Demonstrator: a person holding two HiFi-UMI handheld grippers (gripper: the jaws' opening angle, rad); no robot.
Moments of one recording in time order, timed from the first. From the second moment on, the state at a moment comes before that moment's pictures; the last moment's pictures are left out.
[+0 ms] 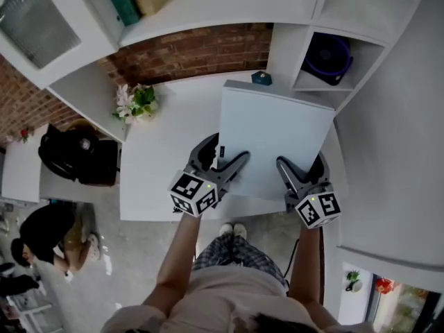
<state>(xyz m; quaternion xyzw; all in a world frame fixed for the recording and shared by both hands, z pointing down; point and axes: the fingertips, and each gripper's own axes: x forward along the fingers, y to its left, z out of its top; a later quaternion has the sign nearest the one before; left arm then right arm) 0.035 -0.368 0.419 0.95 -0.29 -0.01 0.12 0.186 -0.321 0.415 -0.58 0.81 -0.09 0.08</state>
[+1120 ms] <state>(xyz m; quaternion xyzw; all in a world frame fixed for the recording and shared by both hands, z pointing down) 0.125 -0.388 0.601 0.91 -0.23 0.12 0.31 0.266 -0.317 0.595 -0.65 0.68 -0.33 -0.01</state>
